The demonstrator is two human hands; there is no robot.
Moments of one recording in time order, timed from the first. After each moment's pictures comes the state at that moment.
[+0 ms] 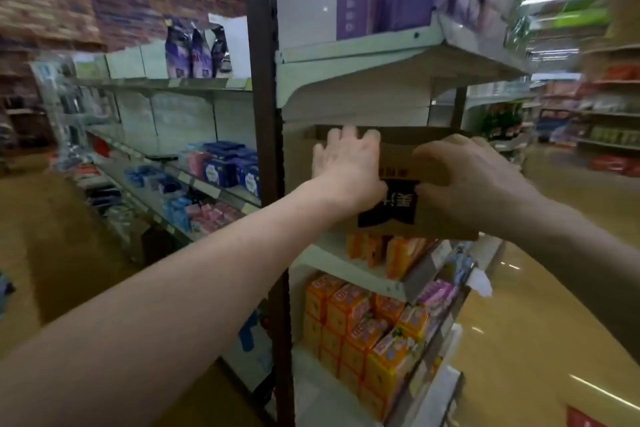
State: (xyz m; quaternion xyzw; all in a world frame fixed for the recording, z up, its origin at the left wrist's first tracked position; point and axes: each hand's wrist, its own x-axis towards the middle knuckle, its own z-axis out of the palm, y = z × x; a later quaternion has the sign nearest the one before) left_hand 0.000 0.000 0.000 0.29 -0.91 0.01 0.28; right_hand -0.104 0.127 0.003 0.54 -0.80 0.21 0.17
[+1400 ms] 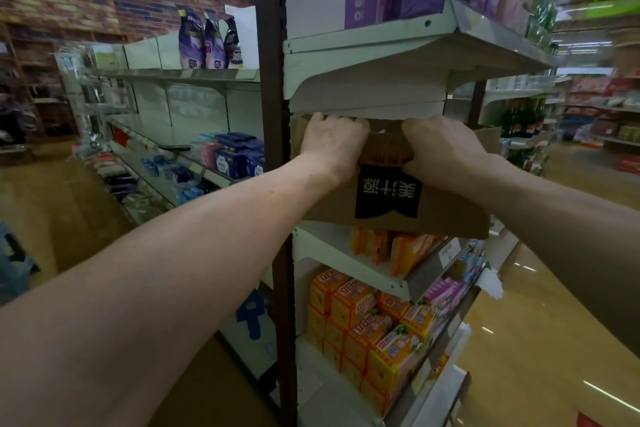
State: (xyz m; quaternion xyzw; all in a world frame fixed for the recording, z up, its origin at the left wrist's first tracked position) left_hand -0.014 -0.043 0.005 0.29 -0.90 0.20 0.28; right_hand -0.123 0.064 0.019 0.55 -0.79 0.09 0.24
